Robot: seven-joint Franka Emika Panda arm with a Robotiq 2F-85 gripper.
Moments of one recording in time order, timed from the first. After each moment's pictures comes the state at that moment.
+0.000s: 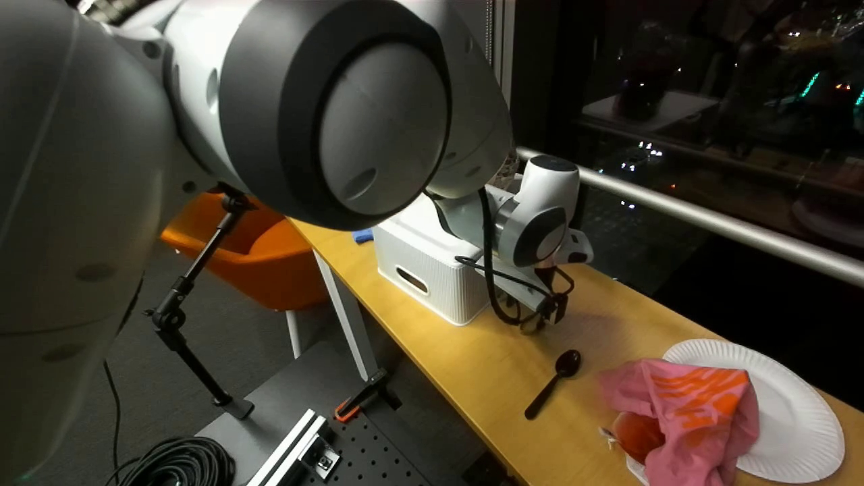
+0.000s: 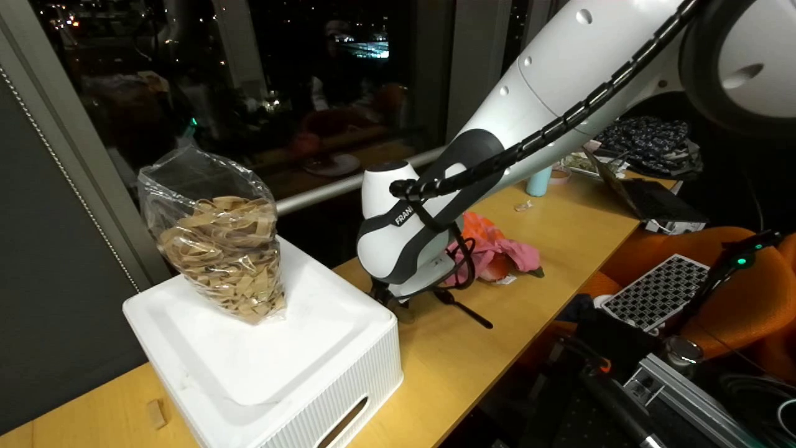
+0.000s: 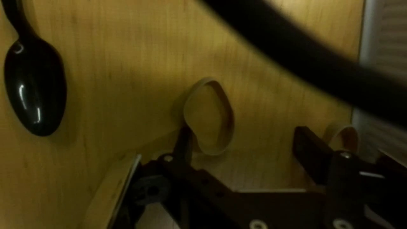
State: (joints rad) arm 0.06 0.81 0.01 -1.72 0.03 2.51 0.09
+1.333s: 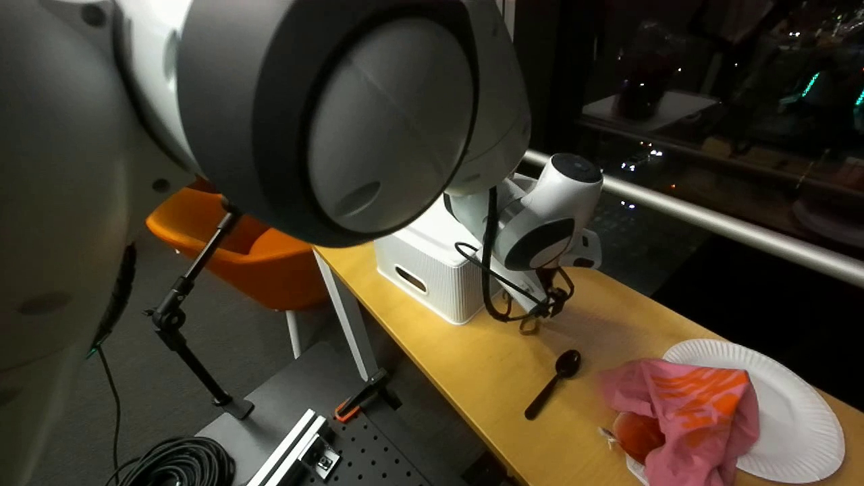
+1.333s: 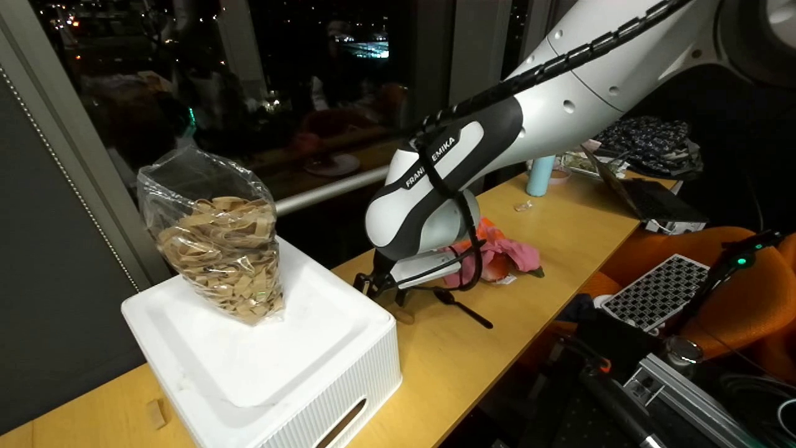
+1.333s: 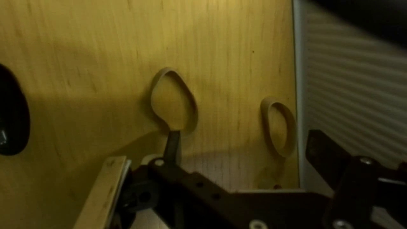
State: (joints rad) arm -0.08 0.74 0.15 -1.81 0.23 2.63 0.00
